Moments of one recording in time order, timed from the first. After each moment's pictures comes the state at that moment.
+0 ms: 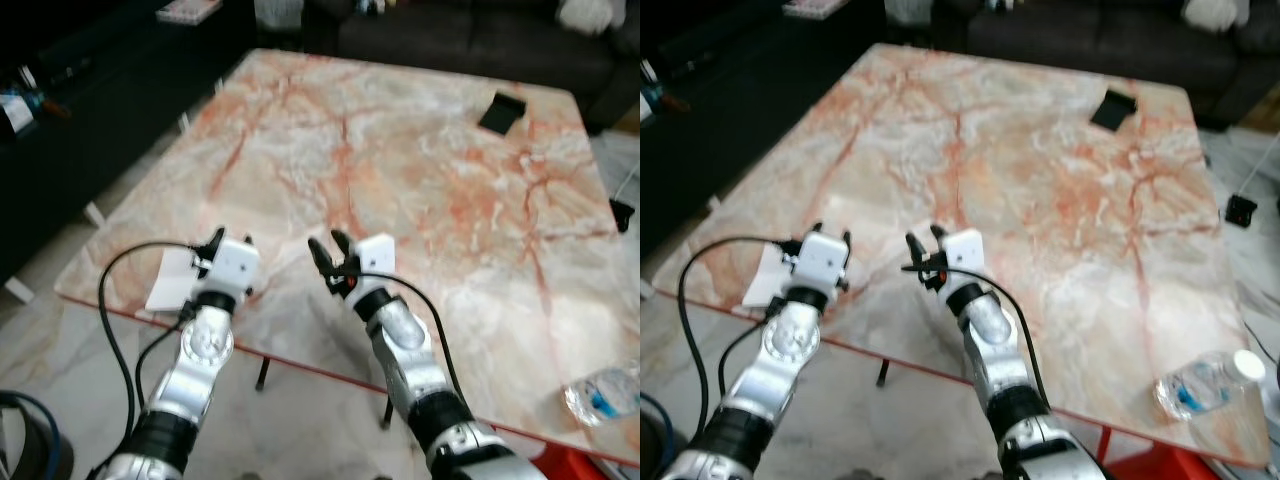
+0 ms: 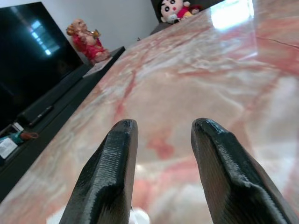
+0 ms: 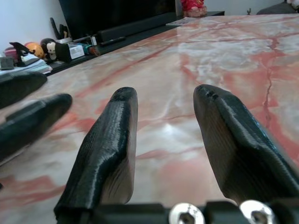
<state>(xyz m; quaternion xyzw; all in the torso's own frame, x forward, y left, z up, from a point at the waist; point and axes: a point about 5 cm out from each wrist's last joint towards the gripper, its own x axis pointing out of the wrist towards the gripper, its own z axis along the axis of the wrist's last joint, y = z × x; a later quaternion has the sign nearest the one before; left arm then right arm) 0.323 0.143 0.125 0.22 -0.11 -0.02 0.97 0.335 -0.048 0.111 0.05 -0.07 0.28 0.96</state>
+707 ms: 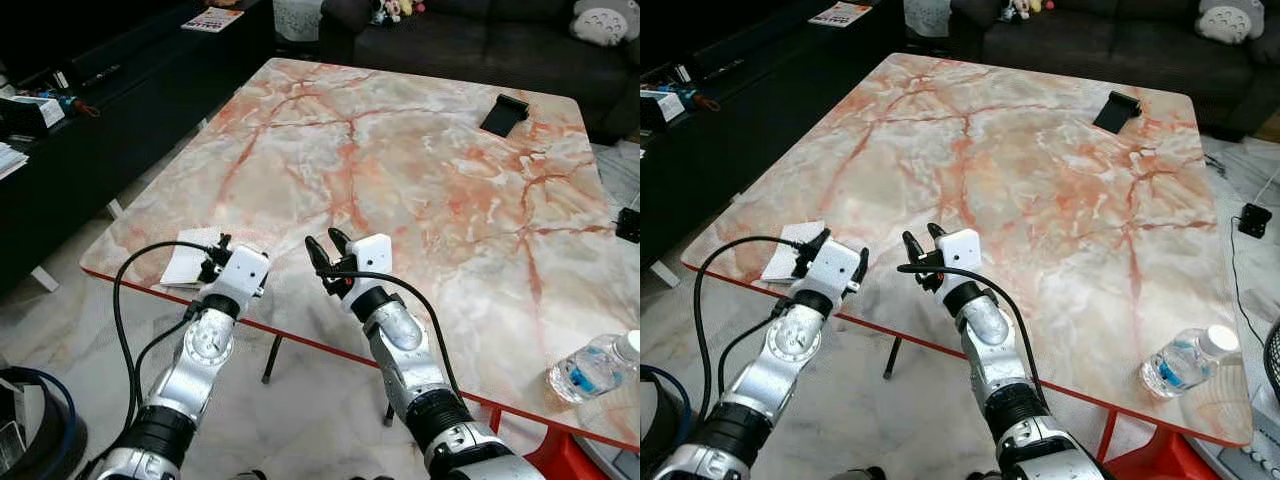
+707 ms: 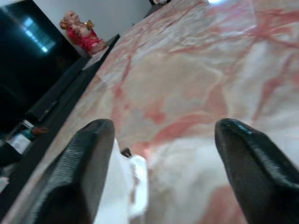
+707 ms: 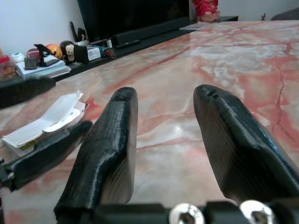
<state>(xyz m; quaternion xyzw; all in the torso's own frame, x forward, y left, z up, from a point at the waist) 0.332 0.142 0.124 0.28 -0.08 -0.05 0.96 0.336 -0.049 0.111 0.04 -0.07 0.27 0.96</state>
